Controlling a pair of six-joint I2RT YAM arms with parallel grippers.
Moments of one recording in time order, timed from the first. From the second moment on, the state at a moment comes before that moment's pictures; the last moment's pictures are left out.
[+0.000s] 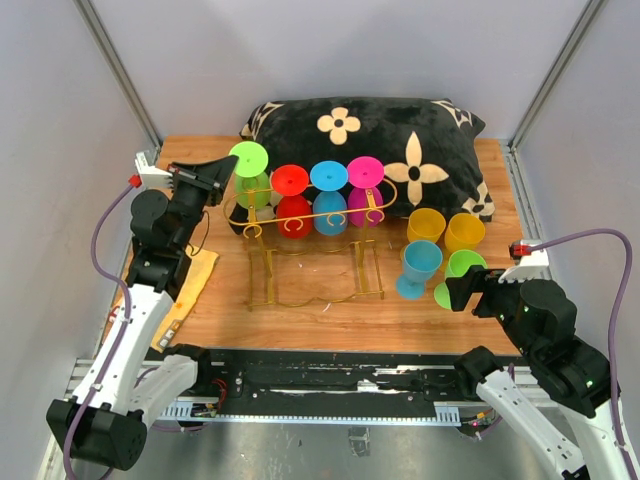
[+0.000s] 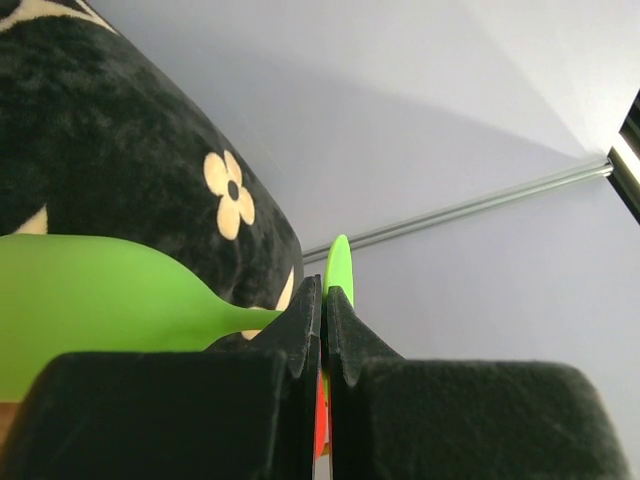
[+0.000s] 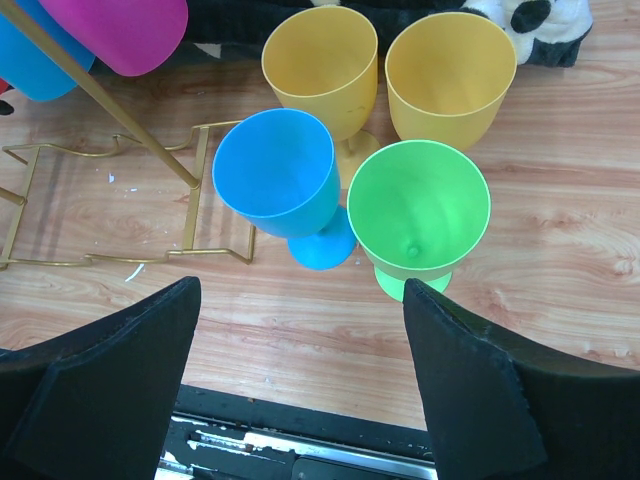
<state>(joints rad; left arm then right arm) -0.17 0.88 0.87 0.17 0.05 -1.23 0.50 0.33 0.92 -0.98 0.27 0.34</state>
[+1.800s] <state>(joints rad) -0.17 0.61 1.06 -0.18 -0.43 -0.68 0.50 0.37 0.95 -0.95 0.23 0.36</state>
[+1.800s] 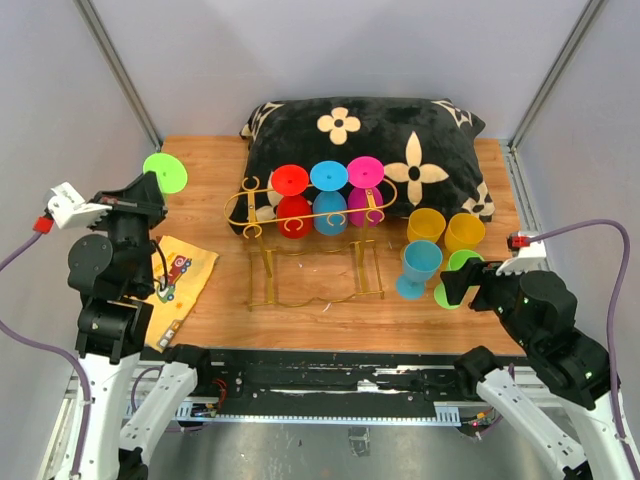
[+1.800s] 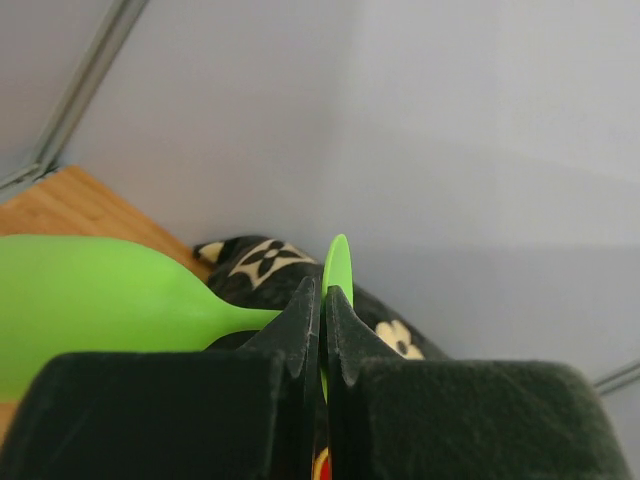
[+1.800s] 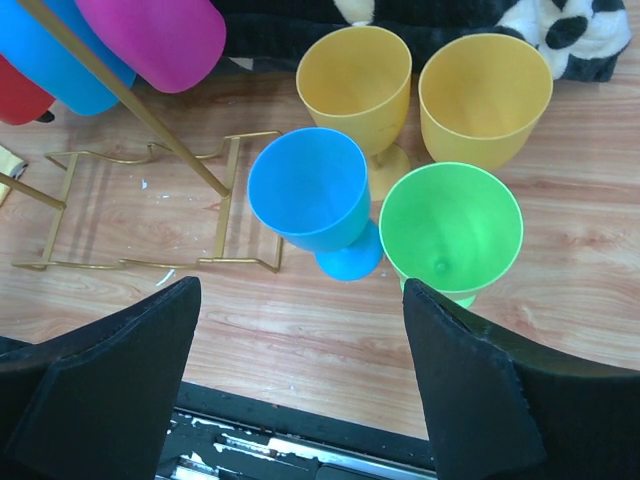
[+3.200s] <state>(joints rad) -0.16 0.54 0.79 -0.77 0.60 -0.65 0.50 0.43 0.91 -0.82 0.06 0.47</state>
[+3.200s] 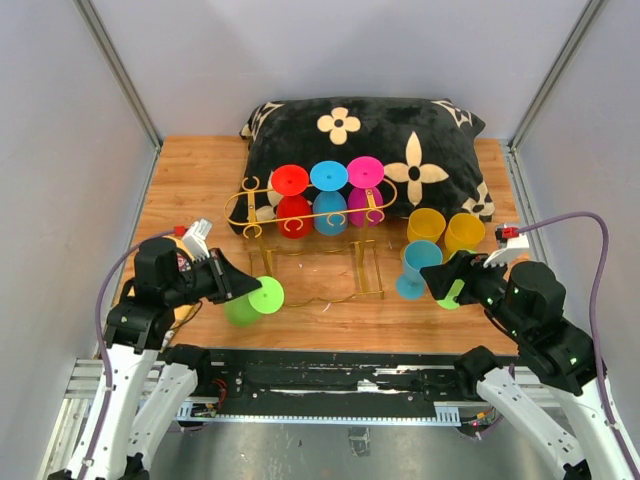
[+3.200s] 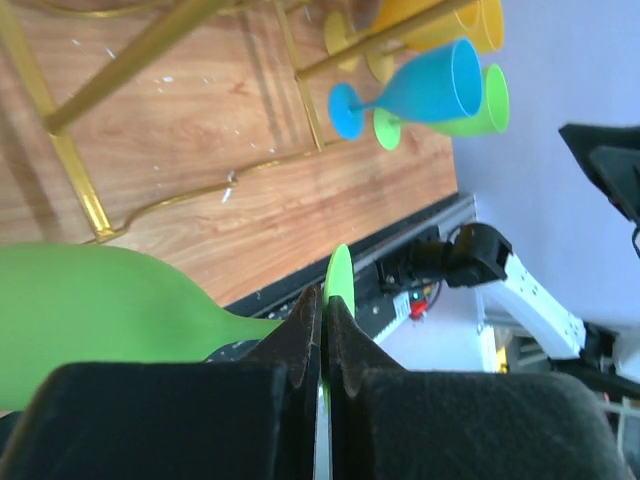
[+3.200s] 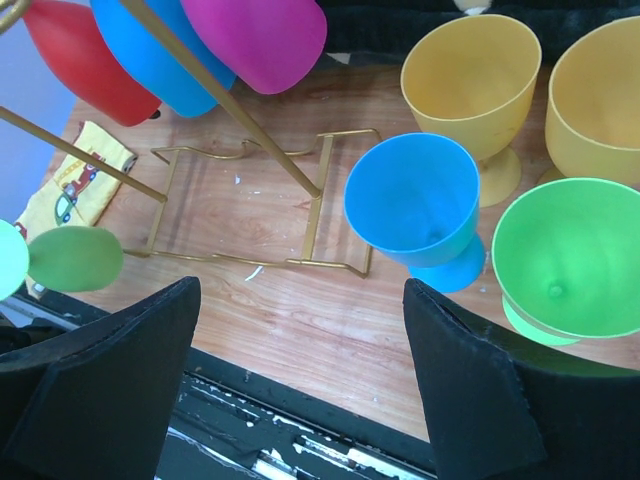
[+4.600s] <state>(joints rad) -0.59 0.56 0.91 -0.52 0.75 -0.74 0.50 0.44 0.86 -0.63 -0.28 0.55</state>
